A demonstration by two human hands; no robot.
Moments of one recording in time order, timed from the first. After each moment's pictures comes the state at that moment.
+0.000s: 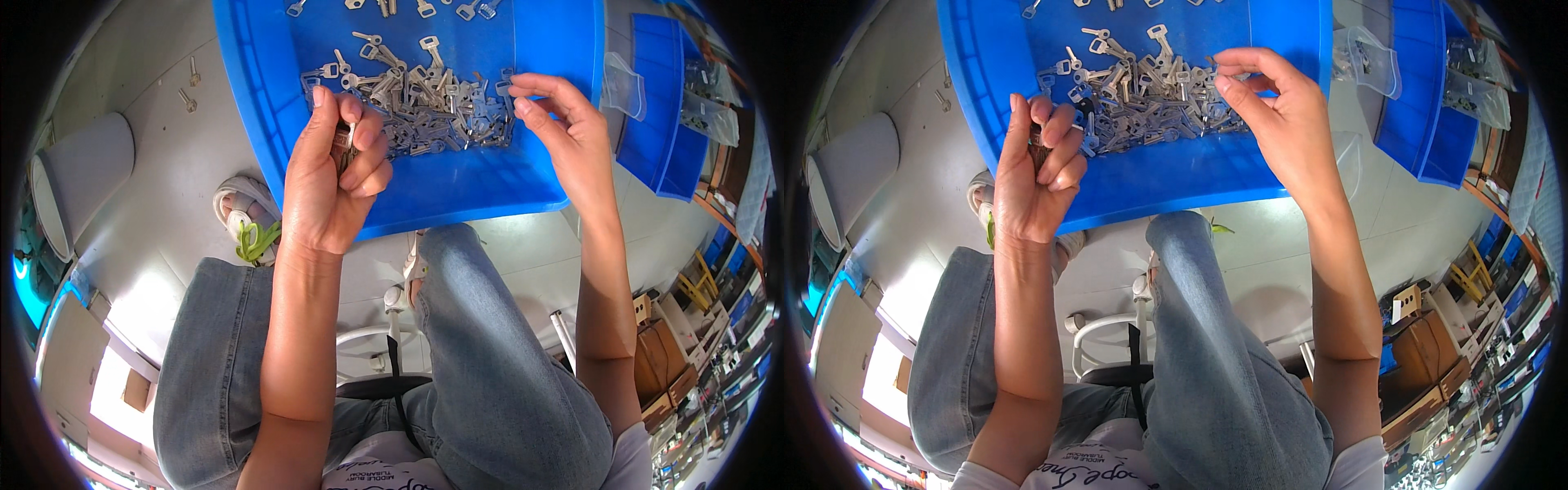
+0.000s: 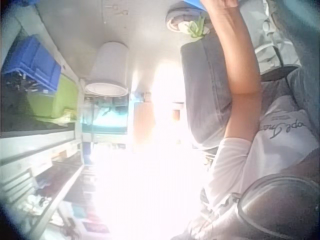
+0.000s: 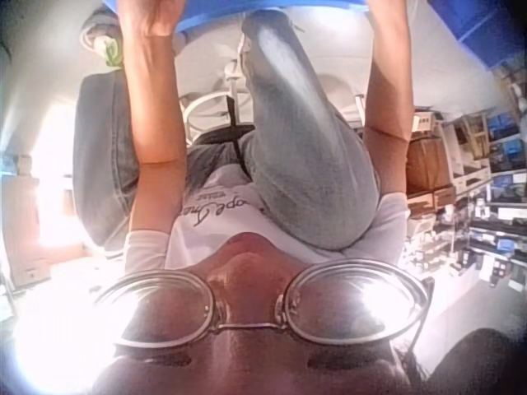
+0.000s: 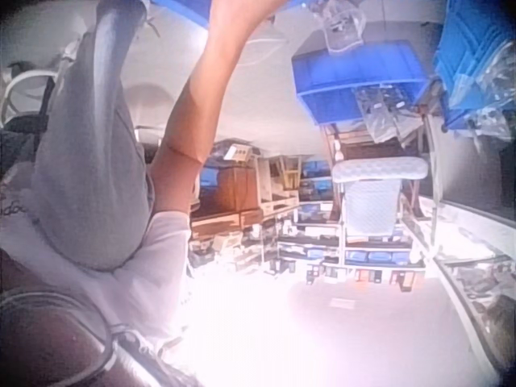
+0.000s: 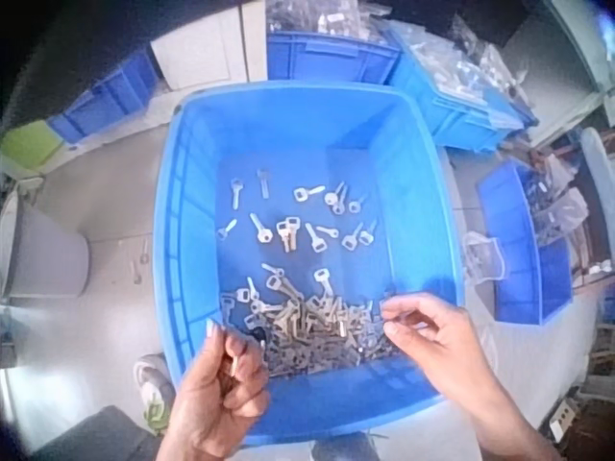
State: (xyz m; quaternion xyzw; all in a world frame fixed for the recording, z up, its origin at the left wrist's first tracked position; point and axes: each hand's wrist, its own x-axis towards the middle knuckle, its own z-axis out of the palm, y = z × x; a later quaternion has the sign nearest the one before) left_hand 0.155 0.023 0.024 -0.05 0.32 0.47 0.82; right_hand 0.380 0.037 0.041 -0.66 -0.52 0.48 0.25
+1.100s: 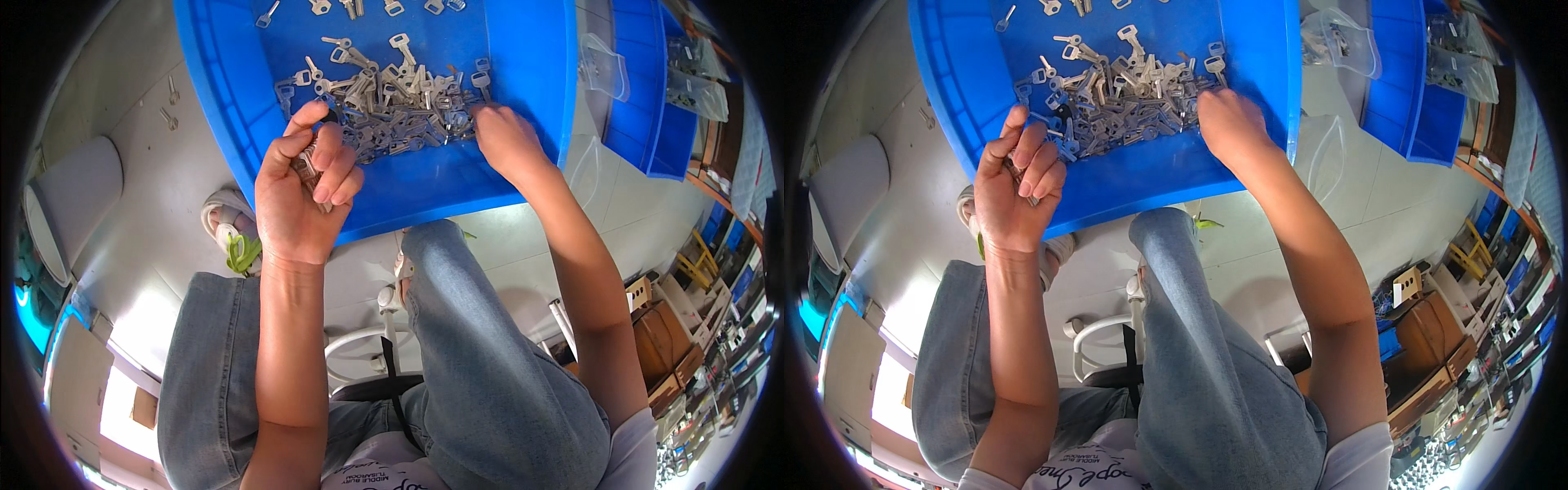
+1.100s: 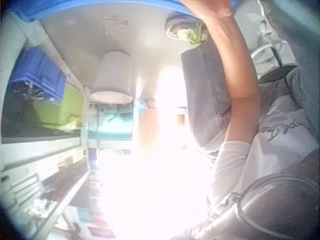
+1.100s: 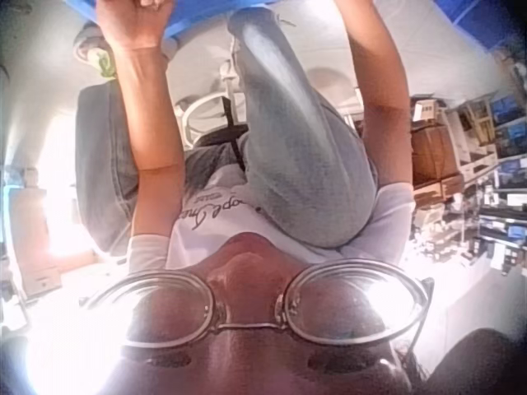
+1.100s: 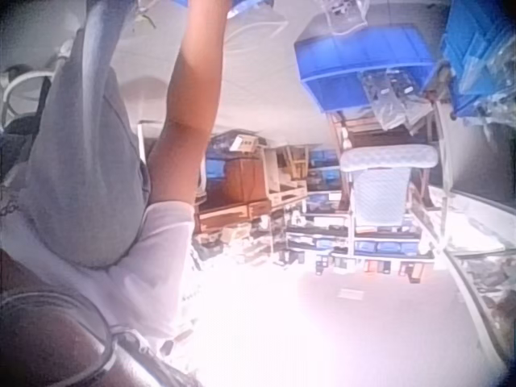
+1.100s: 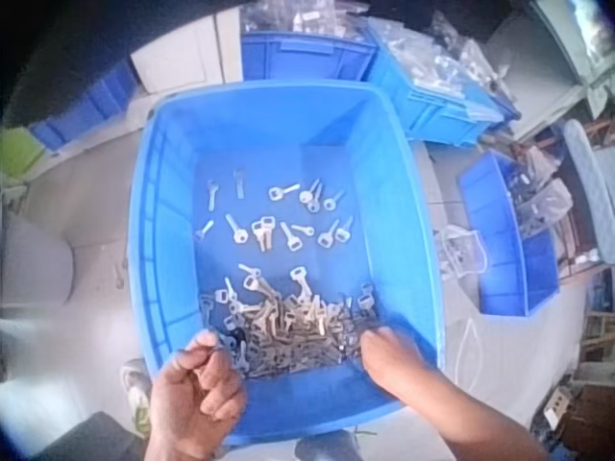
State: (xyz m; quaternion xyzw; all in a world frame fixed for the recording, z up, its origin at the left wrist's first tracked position) left_hand 0.152 0.016 0.015 -0.10 0.29 0.48 0.82; right_hand 0.389 0.021 -0.024 -0.66 -0.66 0.30 -0.20
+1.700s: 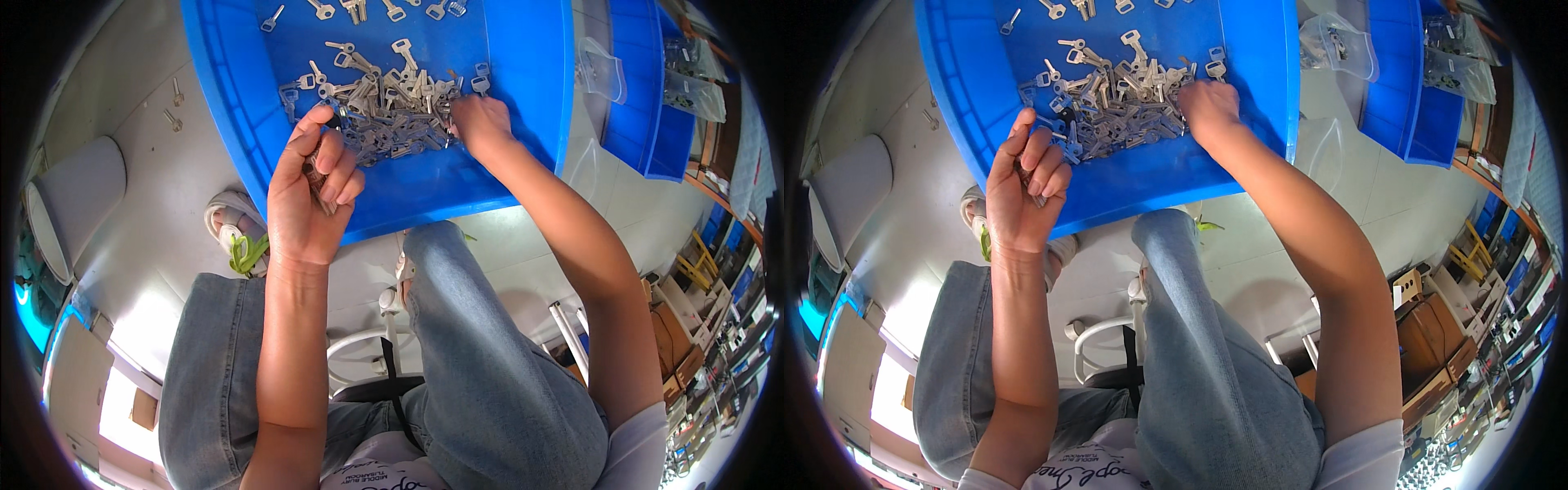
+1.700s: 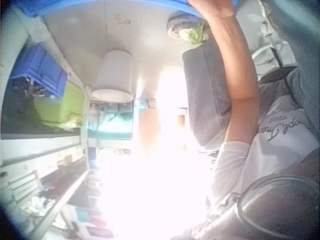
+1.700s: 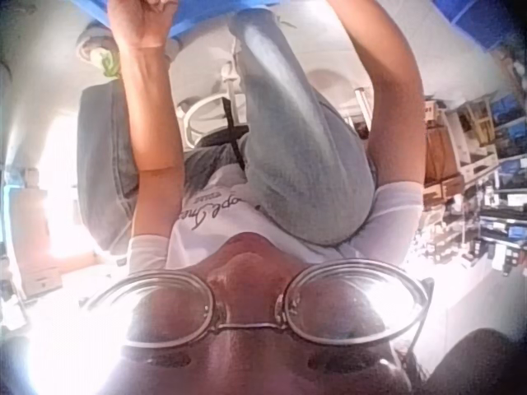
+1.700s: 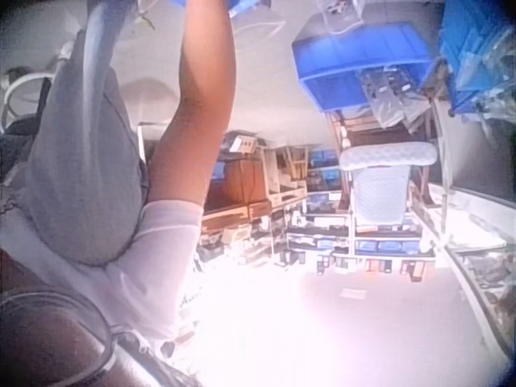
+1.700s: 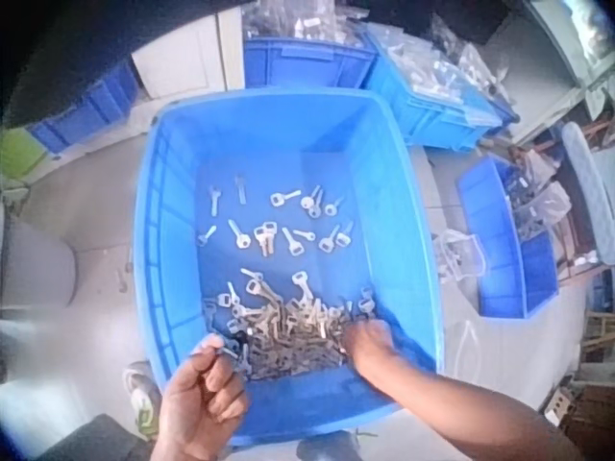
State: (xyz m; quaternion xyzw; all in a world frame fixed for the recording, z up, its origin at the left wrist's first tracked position) left_hand 0.154 0.013 0.017 -0.09 0.34 0.48 0.80; right_hand 0.381 0.030 -0.082 -0.62 -0.72 0.21 -0.24
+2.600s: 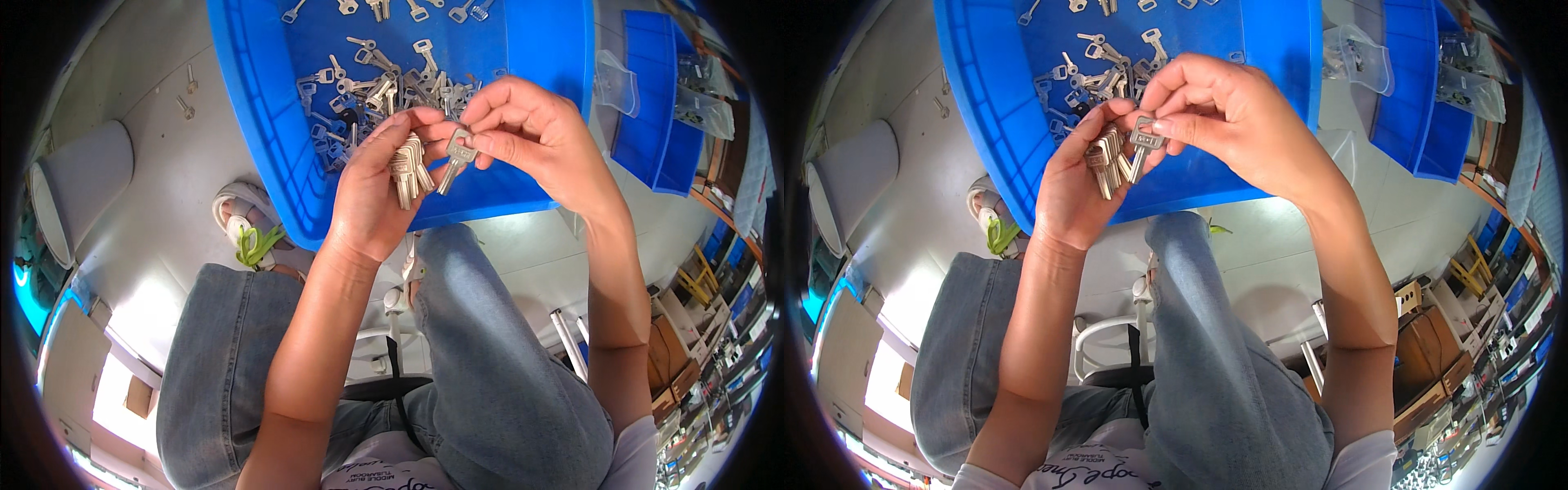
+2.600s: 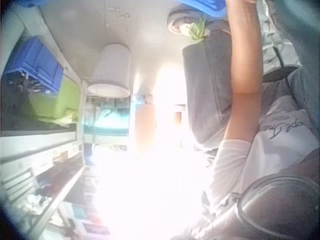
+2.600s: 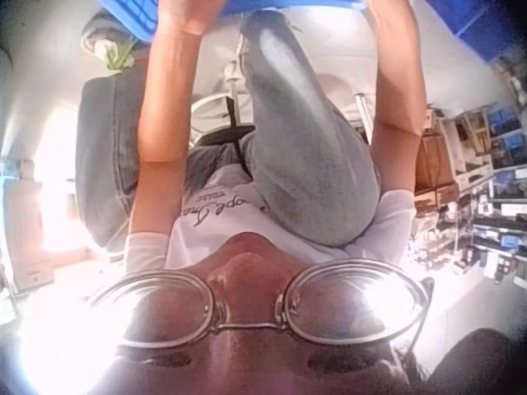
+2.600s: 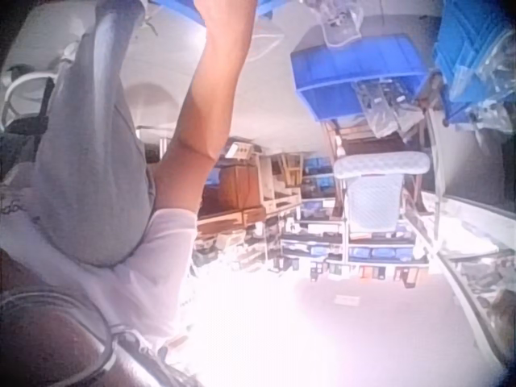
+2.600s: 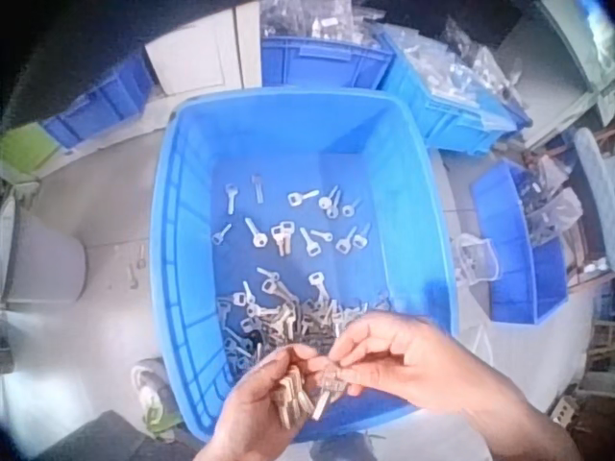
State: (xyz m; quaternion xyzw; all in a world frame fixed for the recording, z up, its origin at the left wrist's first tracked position) left_hand 0.191 0.012 0.018 -0.07 0.36 0.40 0.84; right_hand 0.364 0.049 0.058 -0.48 -0.47 0.70 0.24
